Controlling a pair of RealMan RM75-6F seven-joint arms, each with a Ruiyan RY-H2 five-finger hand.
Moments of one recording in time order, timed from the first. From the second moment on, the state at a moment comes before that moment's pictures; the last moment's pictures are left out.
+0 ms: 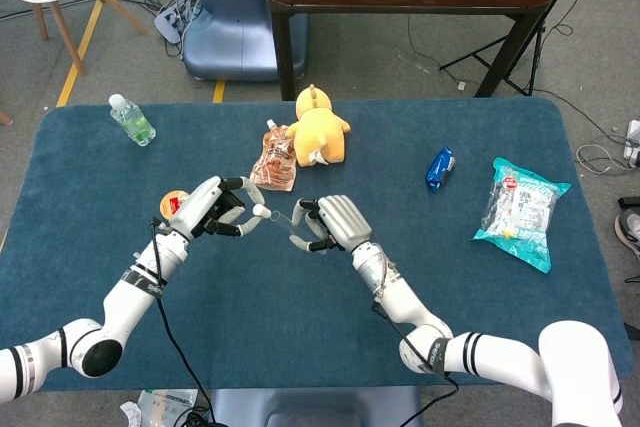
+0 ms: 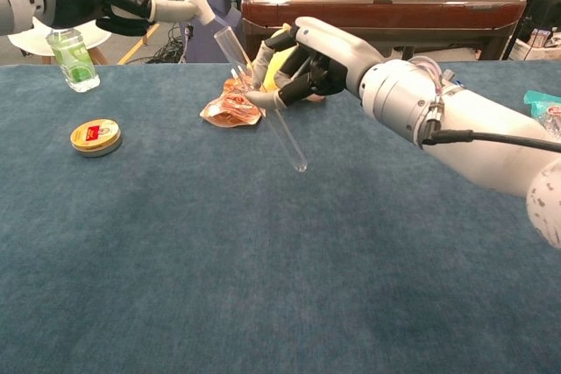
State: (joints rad) left arm -0.77 -1.25 -0.36 -1.75 1.12 0.86 -0.45; right arm 0.86 -1.78 0.33 -1.32 -1.23 0.96 0.16
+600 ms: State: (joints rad) left arm -0.79 -1.27 -0.36 -1.74 1.11 0.84 -0.43; right arm 0.86 -1.78 0.33 -1.33 -1.23 0.95 0.16
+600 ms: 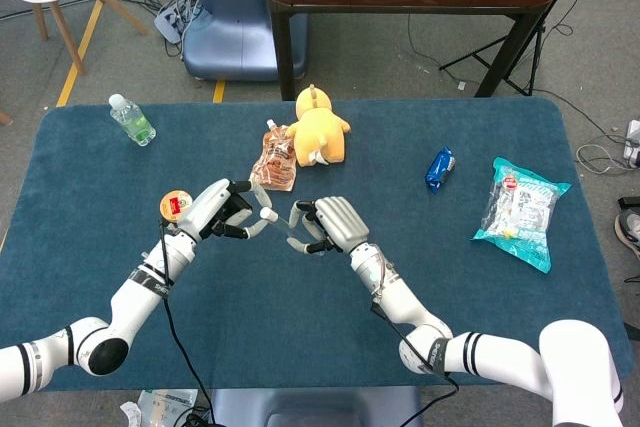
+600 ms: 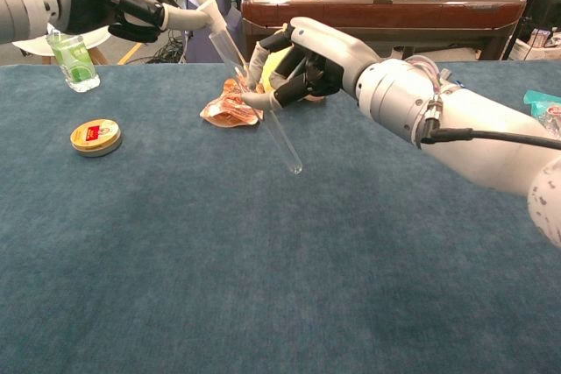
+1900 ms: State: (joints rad) left arm -0.79 -1.28 -0.35 -1.73 1.11 0.82 -0.44; right arm 0.87 -1.78 0.33 -1.33 -1.22 0.95 0.17
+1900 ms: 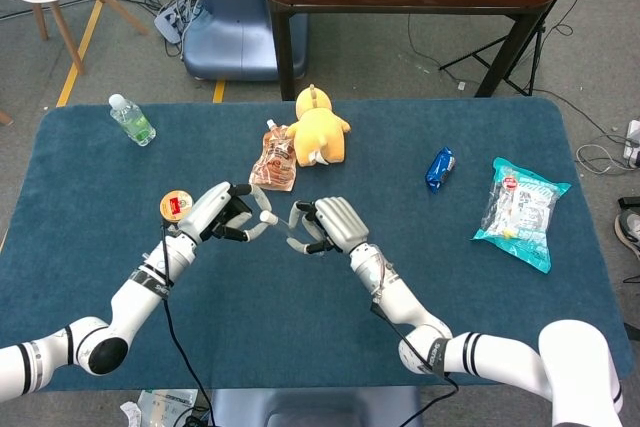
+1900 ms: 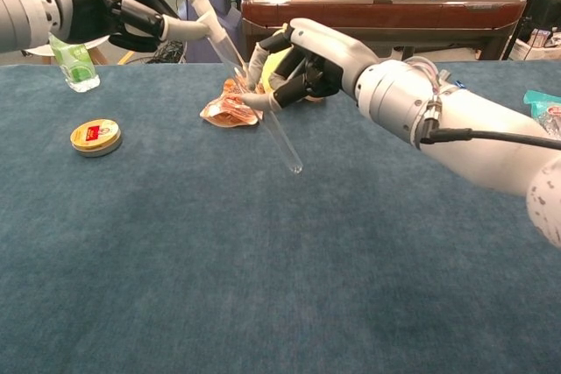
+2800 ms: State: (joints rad) left arm -0.80 -1.29 -0.34 -1.71 1.13 0.80 -0.43; right arm 0.87 -1.77 0.34 -1.35 -1.20 0.94 0.14
